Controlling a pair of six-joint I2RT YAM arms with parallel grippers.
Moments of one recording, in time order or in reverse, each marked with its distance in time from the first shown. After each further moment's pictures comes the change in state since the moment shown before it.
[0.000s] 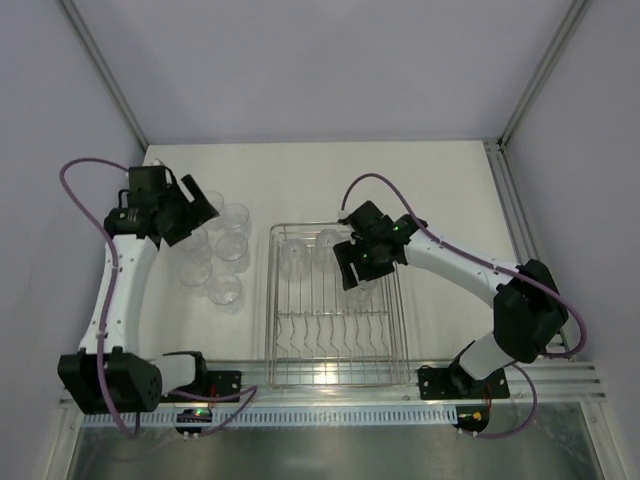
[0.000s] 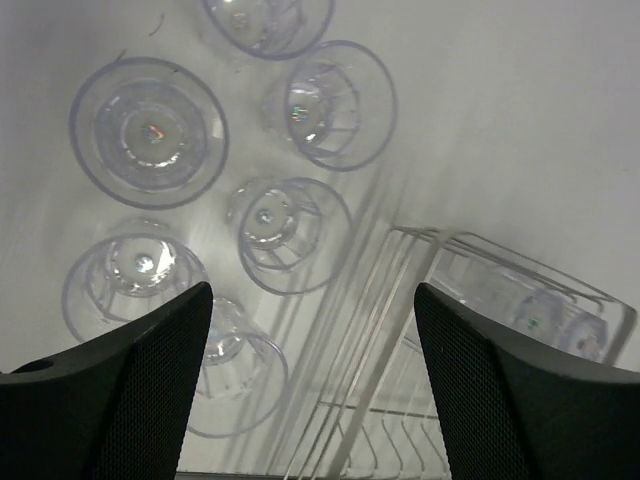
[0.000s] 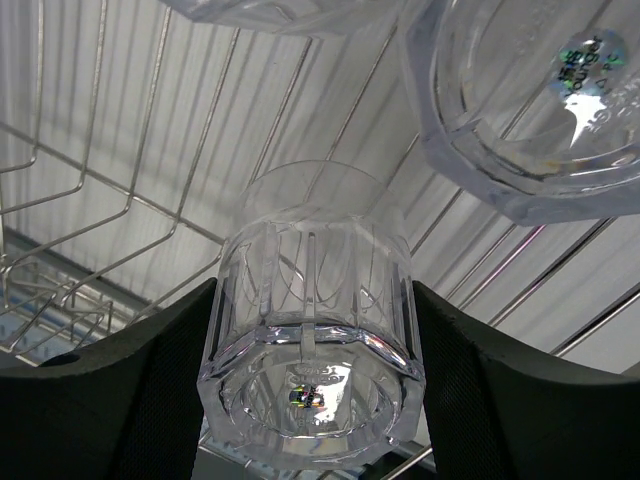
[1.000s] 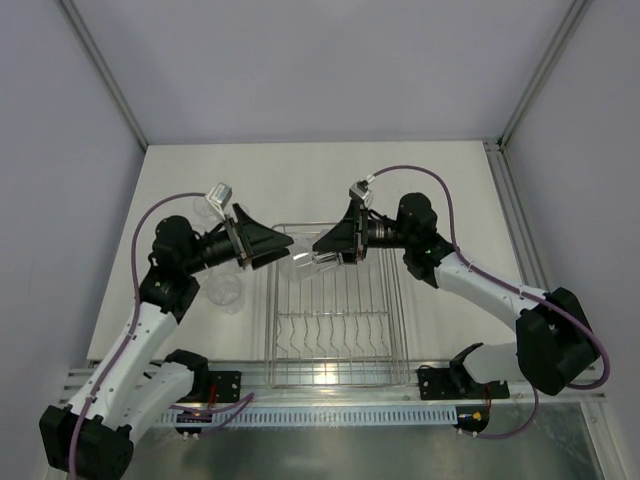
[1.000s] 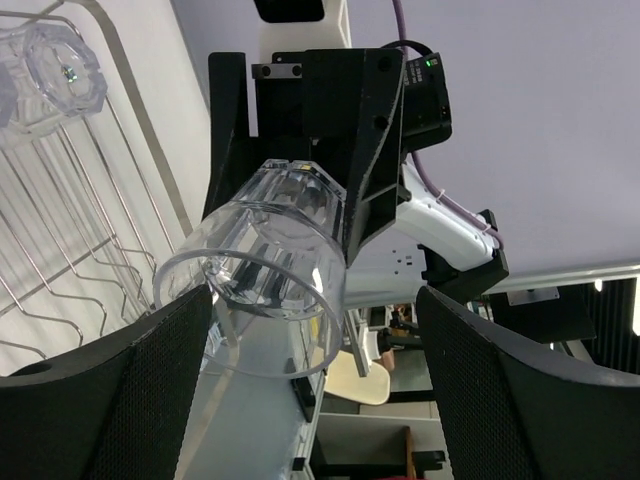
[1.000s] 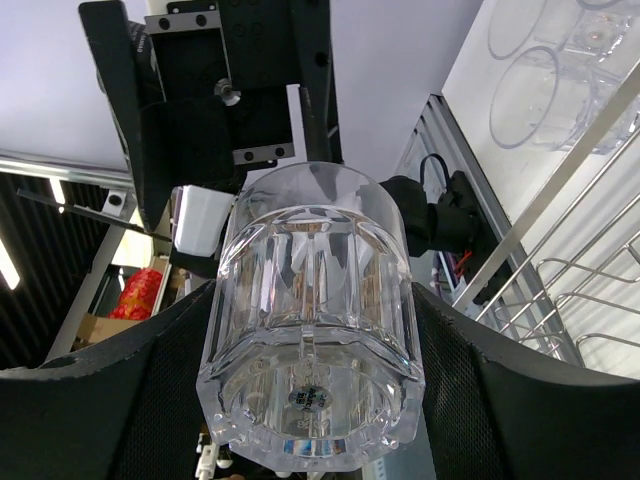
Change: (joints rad) left arm -0.335 -0.422 -0.540 0.926 0.772 -0.671; right arm -0.150 -0.215 -0.340 1.247 -0.863 0.955
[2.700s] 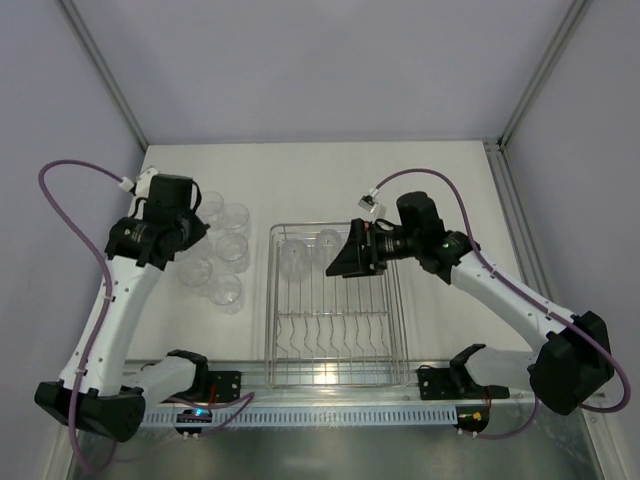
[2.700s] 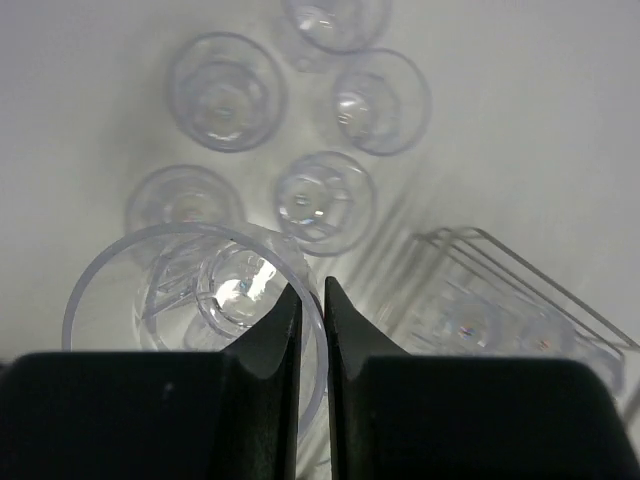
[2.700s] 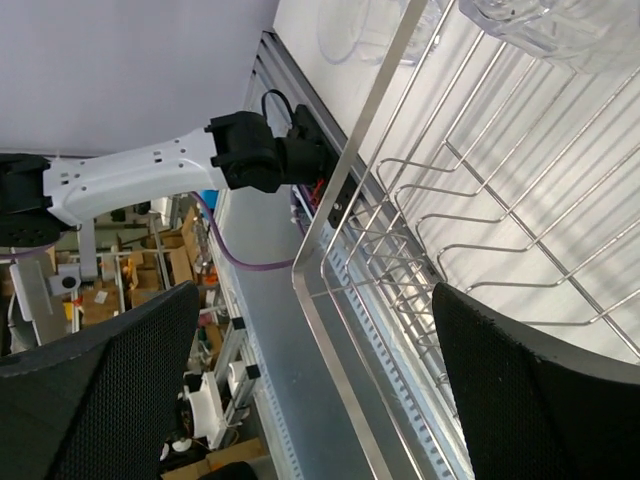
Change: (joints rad) left arm 0.017 0.264 0.629 -1.095 -1.175 0.410; right arm -0.023 -0.106 0.119 -0.745 0.086 -0.563
